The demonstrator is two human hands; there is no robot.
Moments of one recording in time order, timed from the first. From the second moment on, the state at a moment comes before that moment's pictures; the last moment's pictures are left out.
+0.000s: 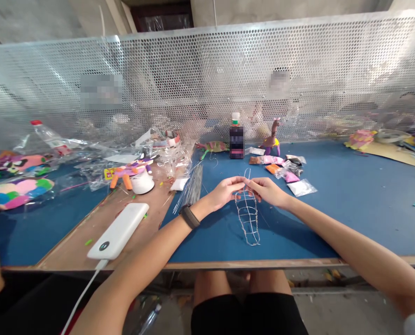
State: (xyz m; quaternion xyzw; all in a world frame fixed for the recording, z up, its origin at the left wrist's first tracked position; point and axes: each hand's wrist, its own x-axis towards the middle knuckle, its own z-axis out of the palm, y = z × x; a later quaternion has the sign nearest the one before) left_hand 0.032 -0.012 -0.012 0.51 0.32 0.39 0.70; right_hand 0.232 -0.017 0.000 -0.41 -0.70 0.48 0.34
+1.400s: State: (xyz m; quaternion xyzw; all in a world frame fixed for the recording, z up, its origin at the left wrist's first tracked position) left_hand 0.015 -0.002 -0.006 0.45 0.39 0.46 0.66; right_hand 0.251 0.002 -0.007 -0.43 -0.71 0.44 0.34
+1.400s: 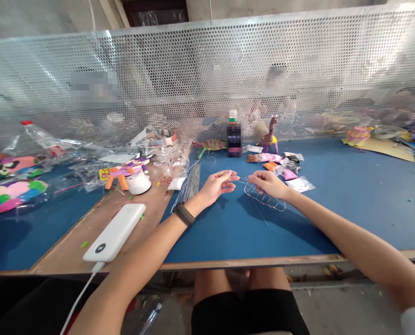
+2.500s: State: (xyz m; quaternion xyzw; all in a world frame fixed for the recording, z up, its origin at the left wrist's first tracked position) left_hand 0.021 -0.015 -0.003 0.62 0.35 0.44 0.55; right_hand 0.244 -0.012 -0.002 -0.41 -0.74 0.40 0.36
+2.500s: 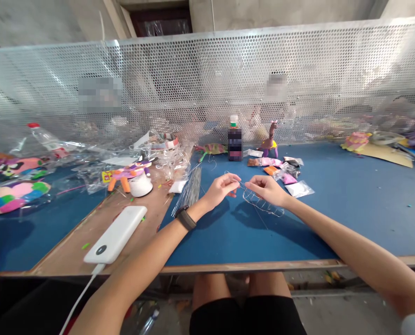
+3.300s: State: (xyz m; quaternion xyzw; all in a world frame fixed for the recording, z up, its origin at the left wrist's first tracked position) left_hand 0.032 -0.015 -0.021 0.61 0.33 0.40 0.59; right_hand 0.241 -0.026 0.006 -0.42 -0.83 0.12 0.33
